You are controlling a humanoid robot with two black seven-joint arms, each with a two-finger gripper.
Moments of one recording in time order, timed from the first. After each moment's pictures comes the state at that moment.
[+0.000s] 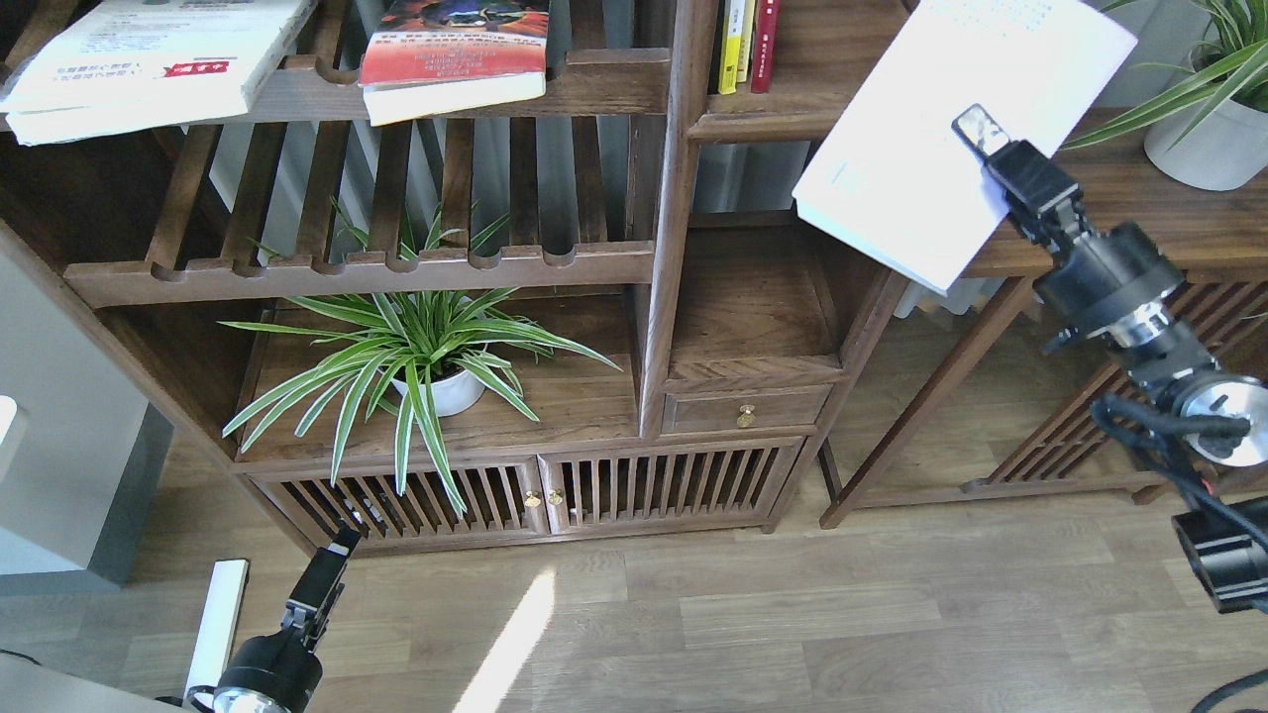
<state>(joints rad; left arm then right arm) 0.11 0.14 -1.00 -0.91 -0.08 -0.49 -0.18 0.37 -0.51 1.37 1.29 0.15 0.57 -0.21</state>
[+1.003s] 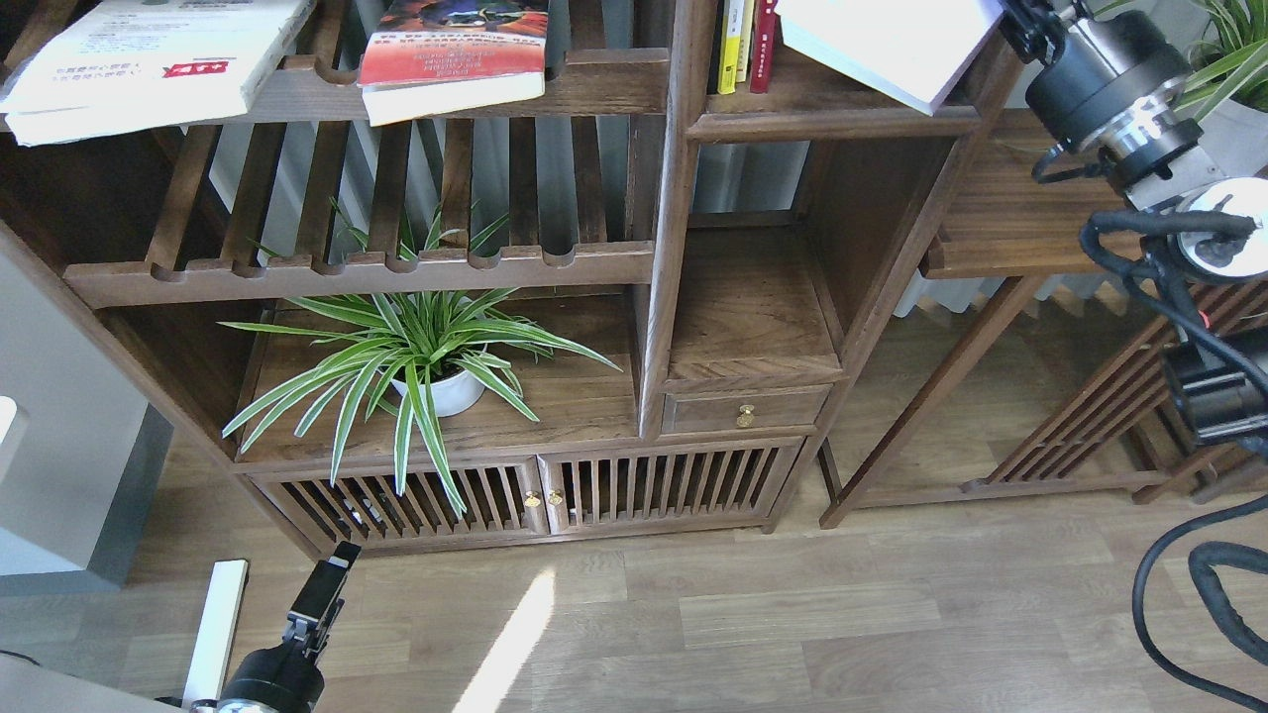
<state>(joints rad) 0.11 0.13 -0.99 -0.87 -0.11 -0.49 -0.18 0.68 -0.50 1.28 1.24 0.13 0.25 -0.22</state>
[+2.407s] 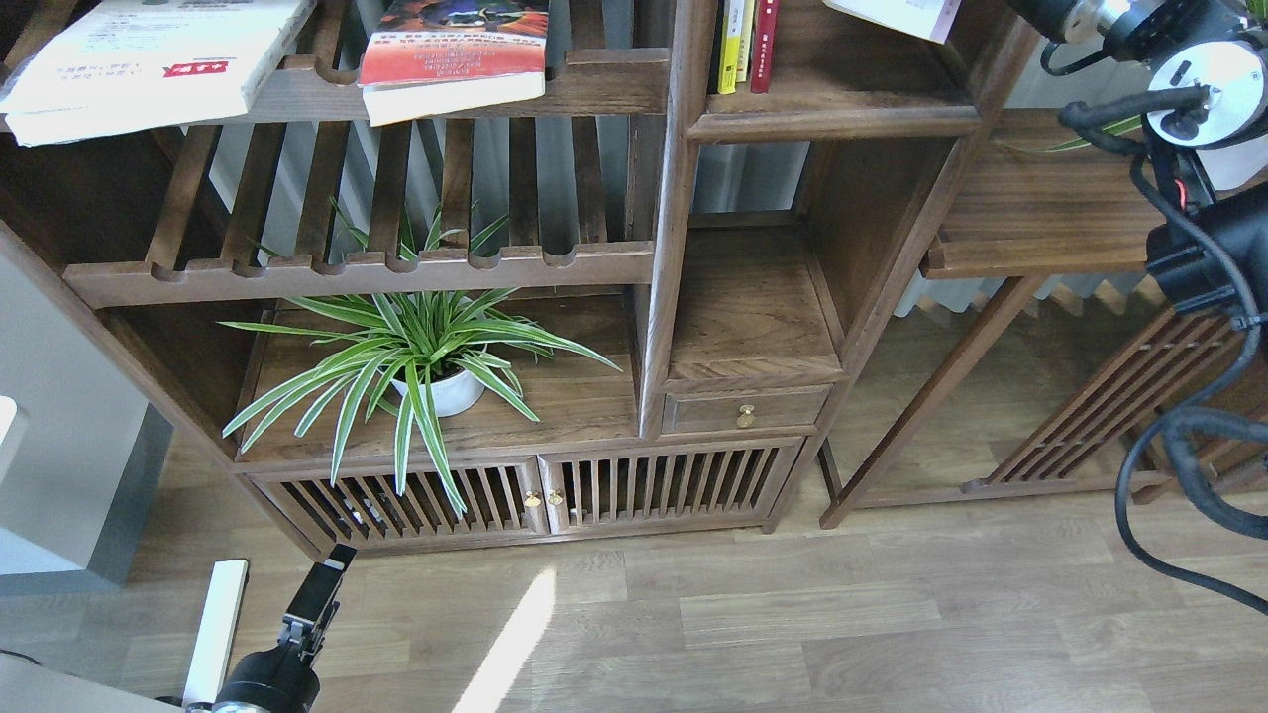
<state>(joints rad) 0.12 0.13 -0.99 -0.87 -0.11 -0.49 -0.19 0.99 -0.44 1.22 0.95 -0.45 0.25 -0.24</state>
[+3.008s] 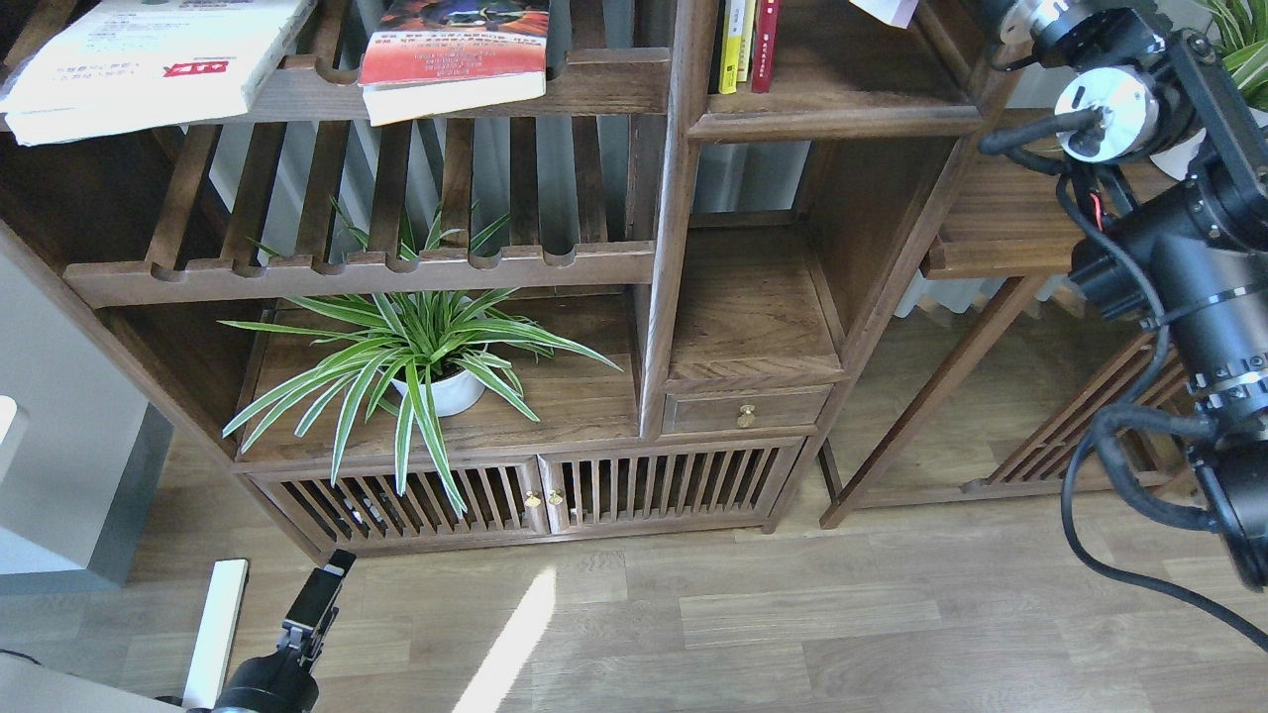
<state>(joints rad) 0.12 0.14 -0.99 -0.87 -0.11 -0.49 -0.19 1.01 -0.31 1.21 0.84 -0.64 0.22 -0.01</state>
